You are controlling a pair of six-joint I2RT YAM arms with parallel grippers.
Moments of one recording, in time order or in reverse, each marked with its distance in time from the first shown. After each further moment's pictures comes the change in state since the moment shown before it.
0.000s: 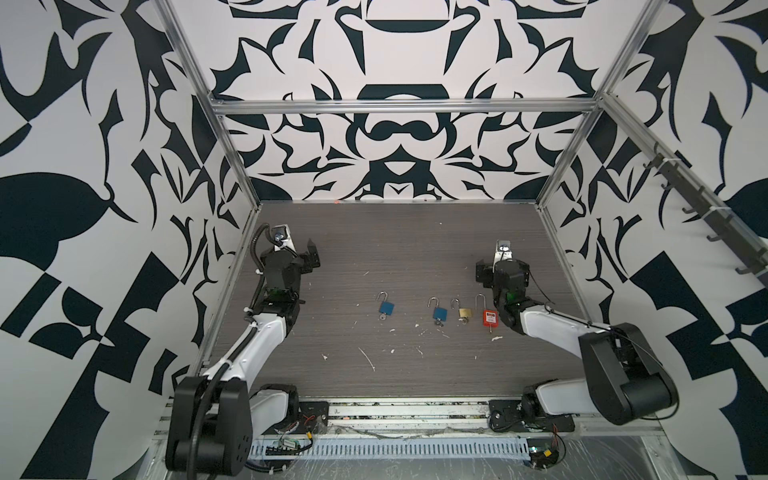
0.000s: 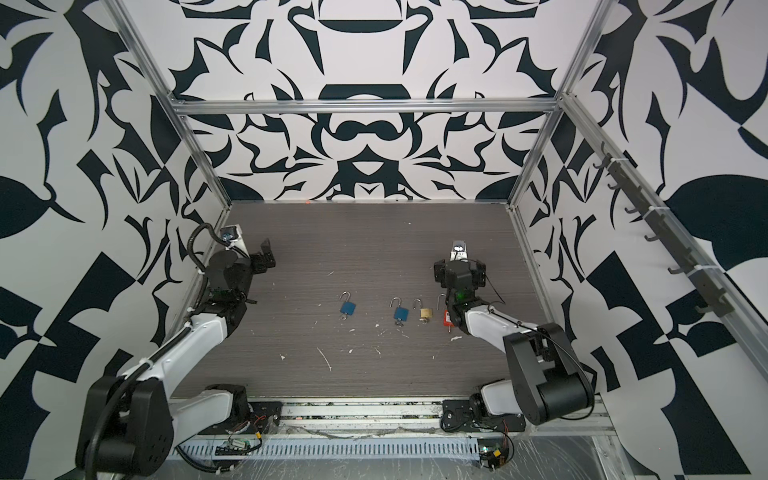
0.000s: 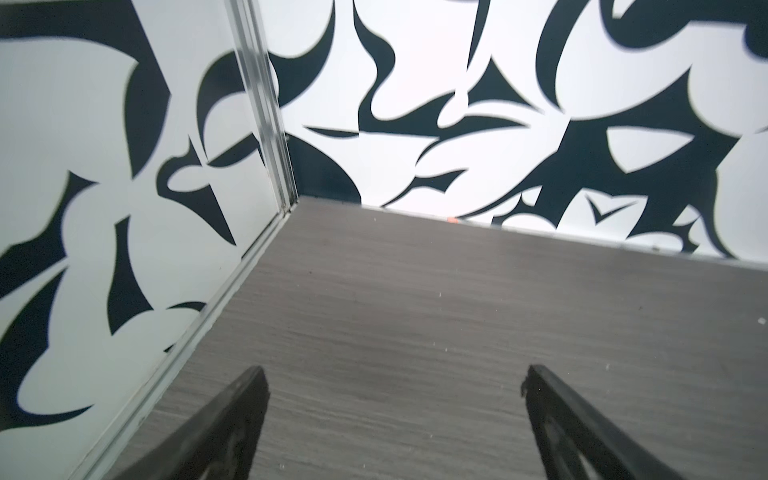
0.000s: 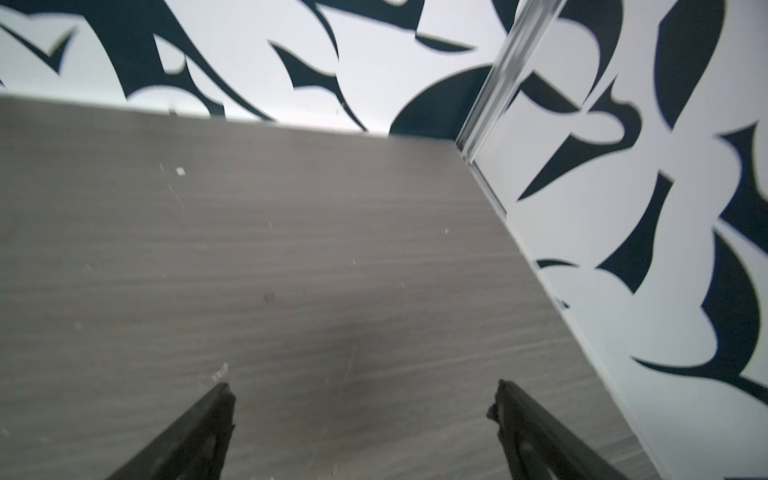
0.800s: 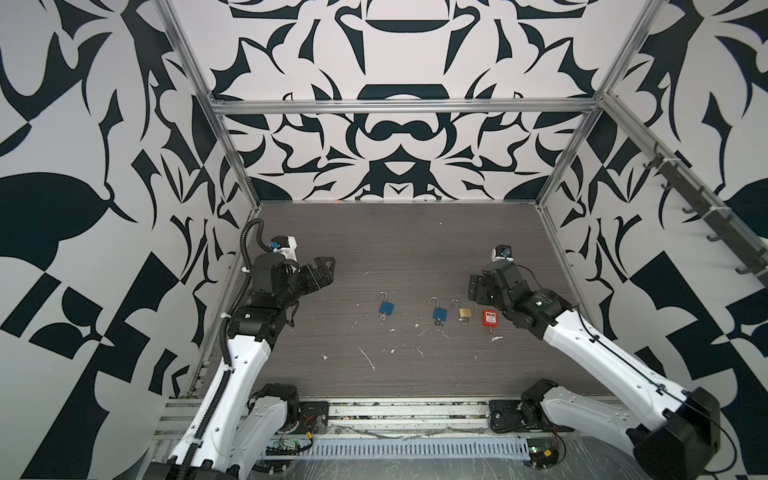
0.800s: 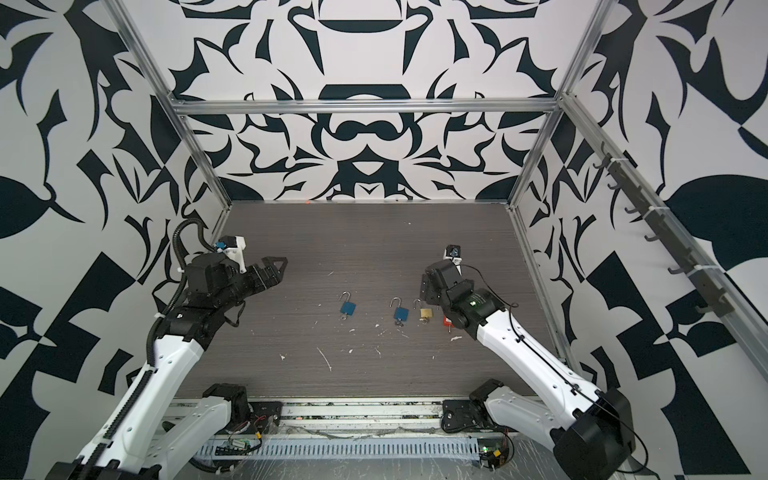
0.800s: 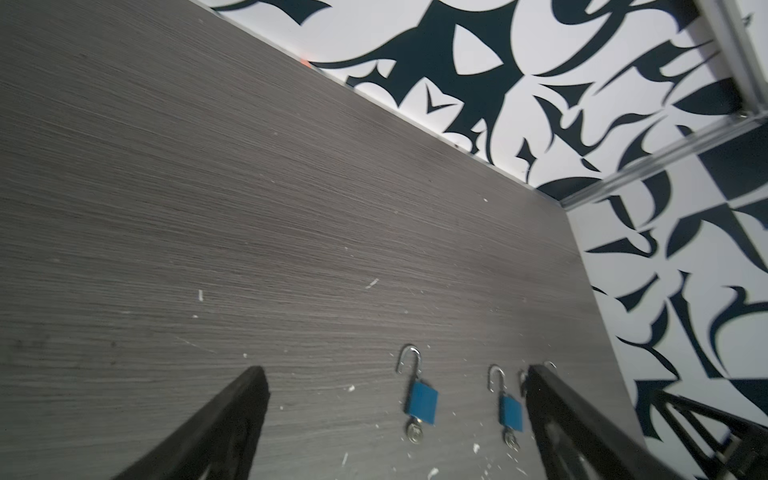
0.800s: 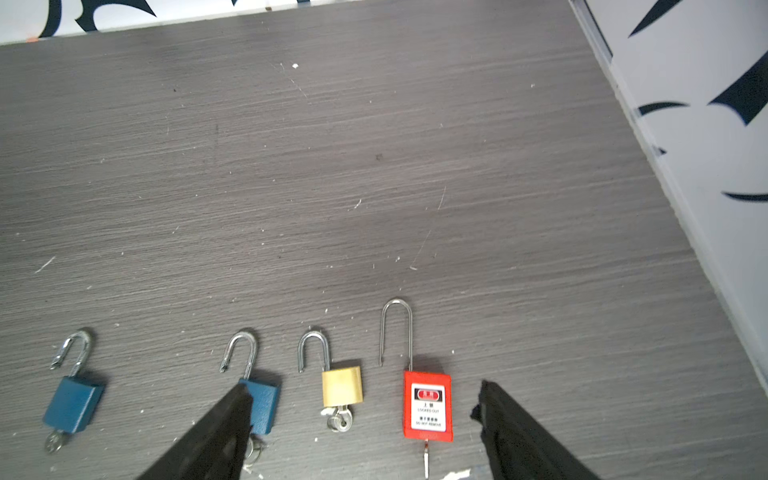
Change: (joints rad) left arm -0.038 -0.278 0.147 -0.683 0.524 -0.382; right arm 0.260 -0.301 0.245 -1.004 -0.125 0.507
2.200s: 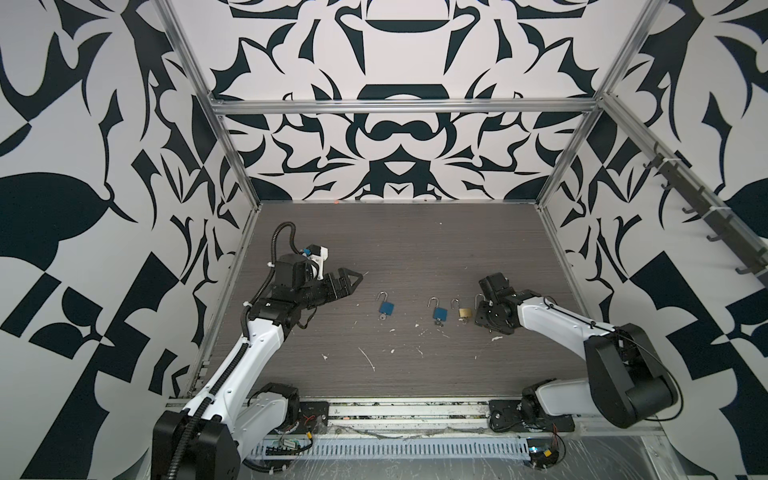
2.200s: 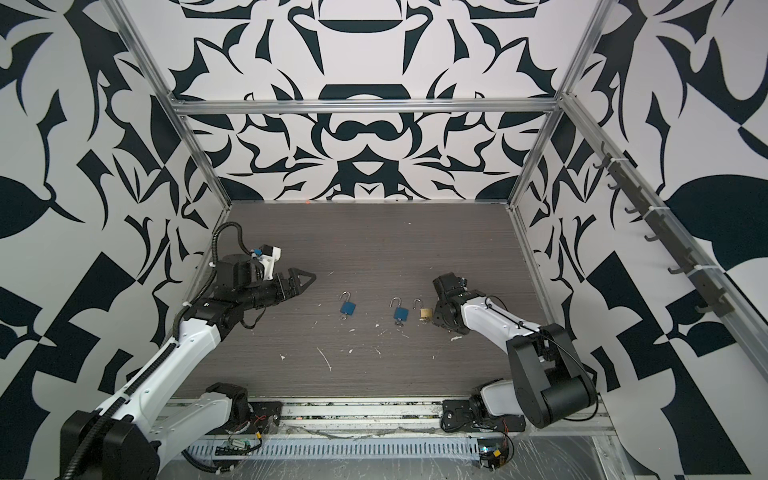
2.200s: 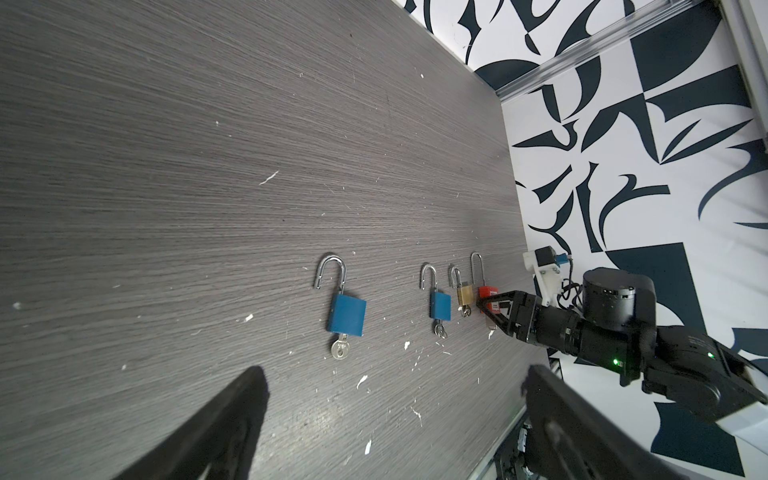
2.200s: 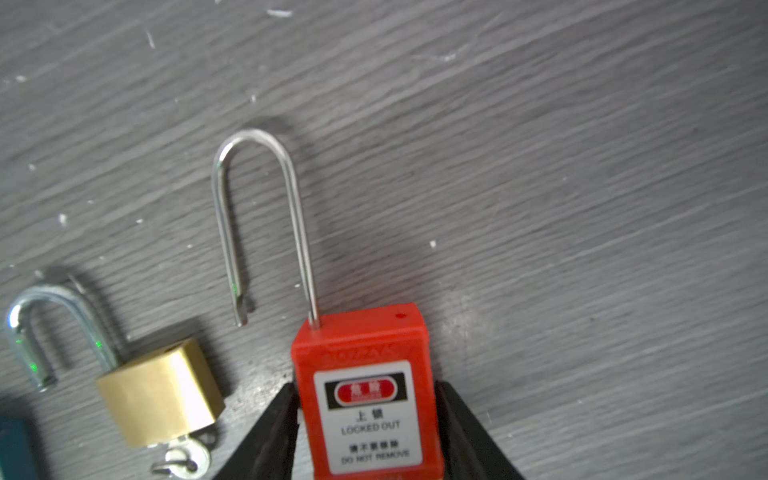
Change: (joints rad) left arm -0.084 0.188 -0.061 0.093 0.260 -0.061; right arm -0.218 0.330 -0.214 0.140 -0.245 0.100
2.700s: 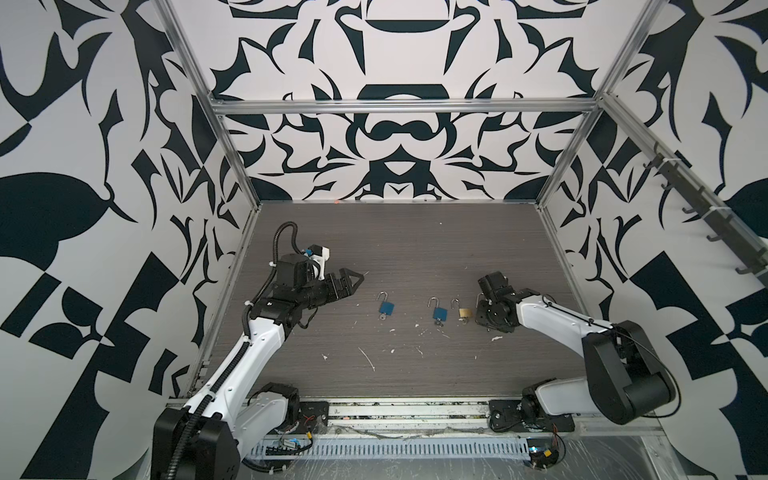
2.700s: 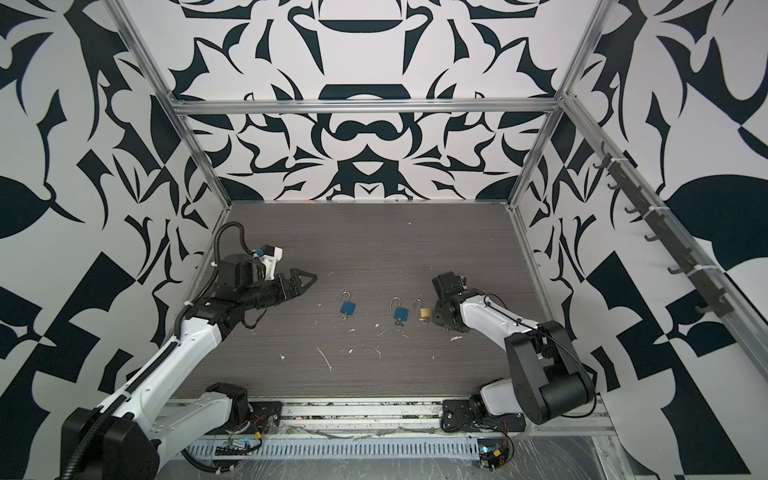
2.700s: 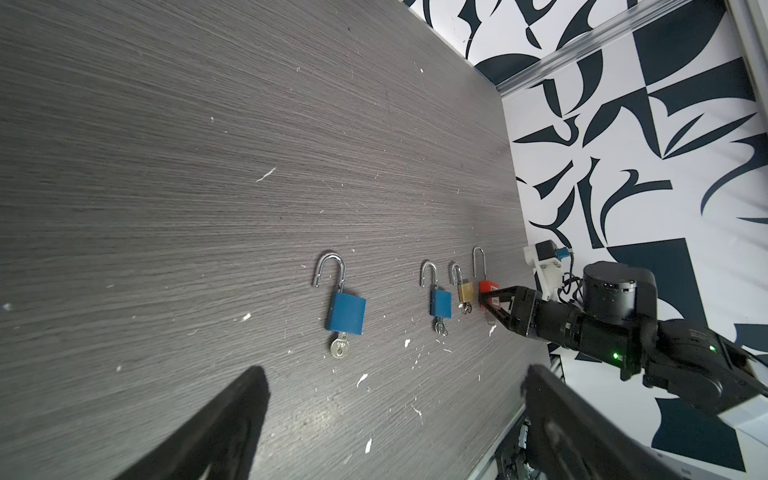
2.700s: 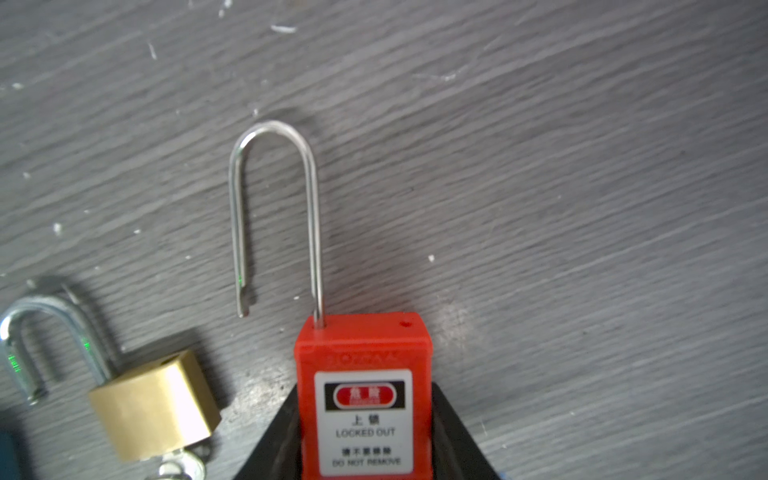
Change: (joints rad) left arm -0.019 0.005 0.000 0.007 0.000 0.003; right arm 0.000 0.016 0.011 0.000 0.018 -0.019
